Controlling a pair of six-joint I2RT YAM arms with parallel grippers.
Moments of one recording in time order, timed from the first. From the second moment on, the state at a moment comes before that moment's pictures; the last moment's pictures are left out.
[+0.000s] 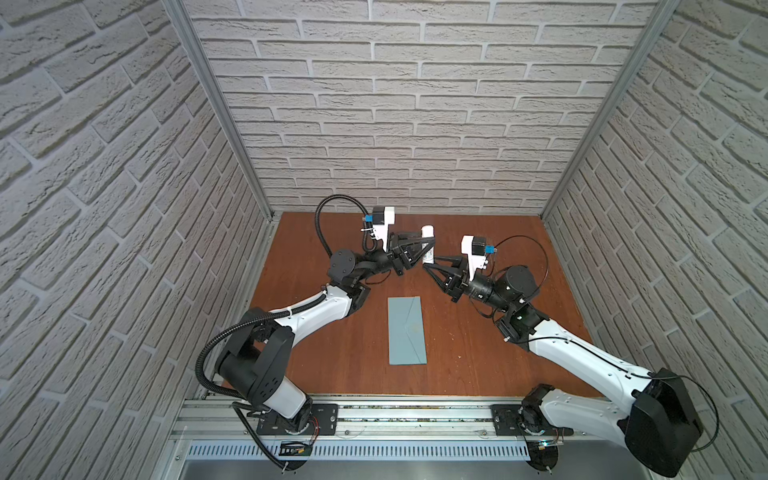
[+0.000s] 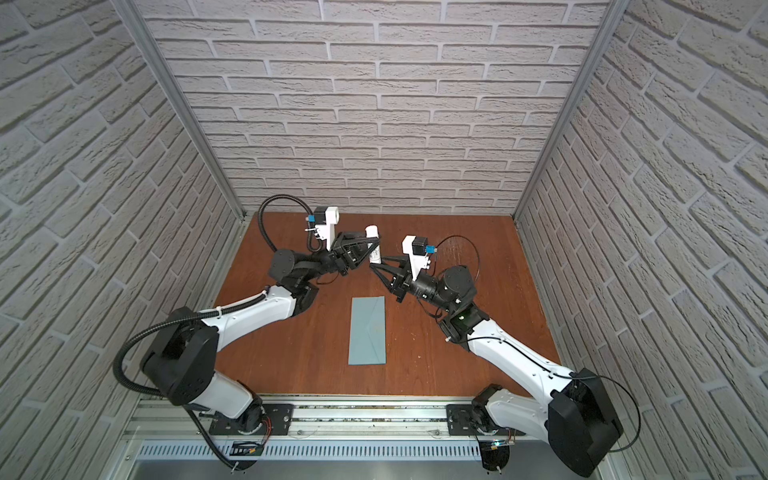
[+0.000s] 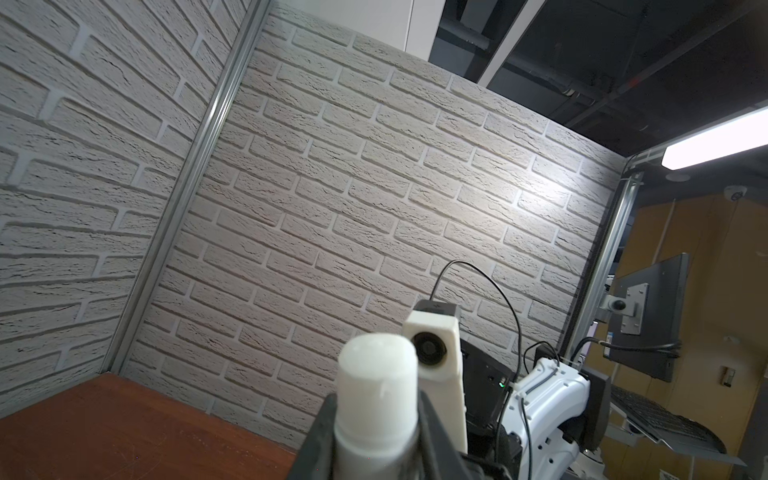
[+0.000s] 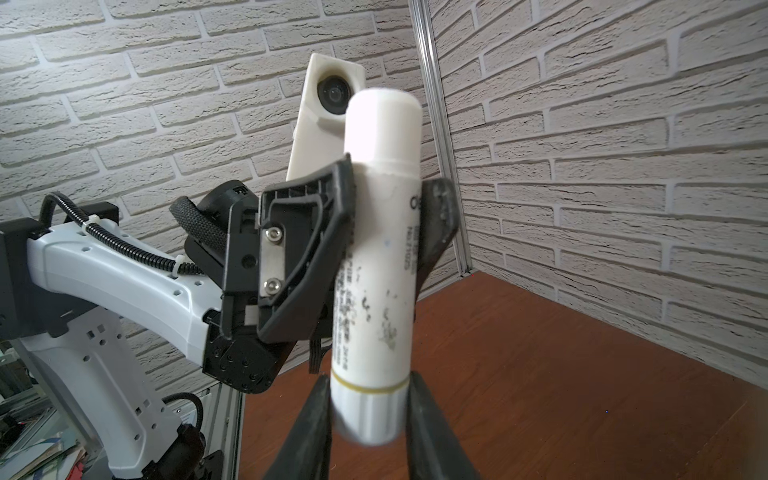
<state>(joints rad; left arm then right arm) -0.62 1.55 0.94 1.24 0.73 -0.87 0.54 1.14 0.70 0.63 -0.52 0.40</state>
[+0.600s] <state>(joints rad) -0.66 1.50 0.91 1.14 0.62 -0.72 0.61 1.06 0.69 0.48 -0.31 0.37</state>
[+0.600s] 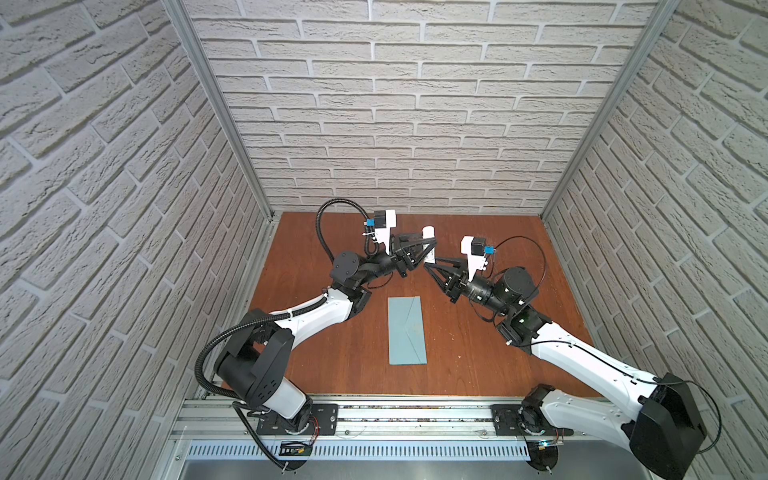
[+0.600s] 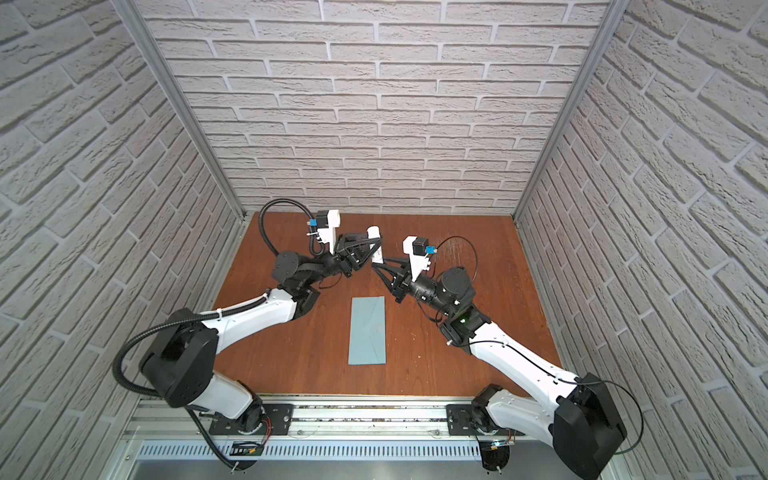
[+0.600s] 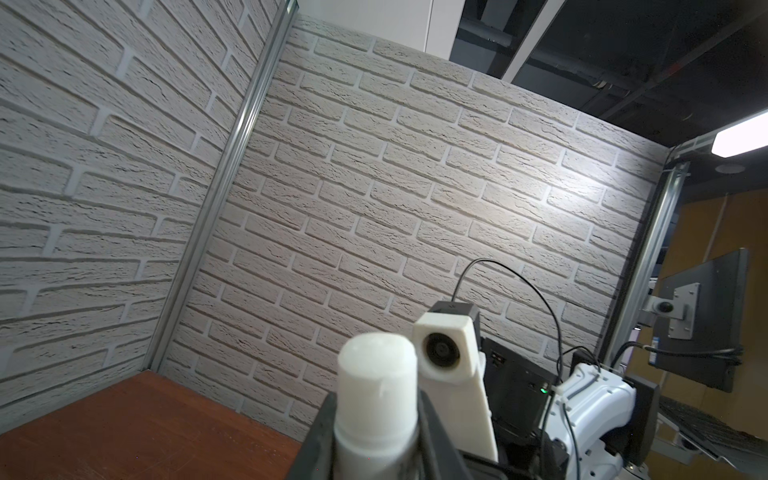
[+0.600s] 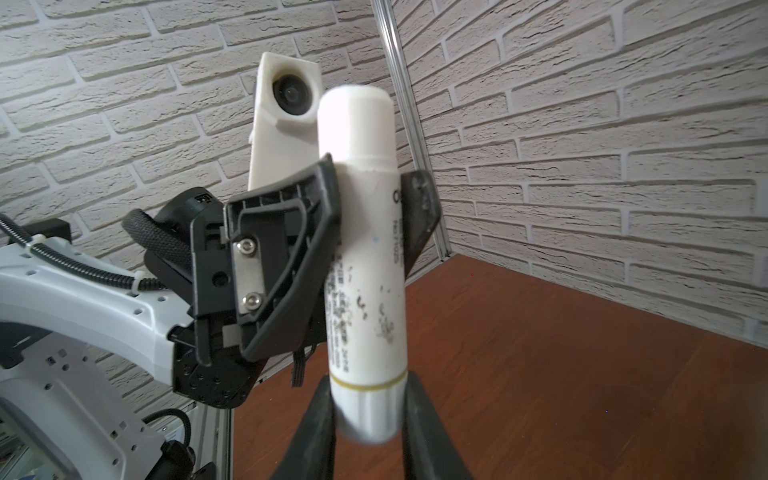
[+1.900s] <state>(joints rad) -0.77 1.42 0.87 0.93 0.21 -0.45 1.14 1.12 0.75 0.46 0.90 -0.23</state>
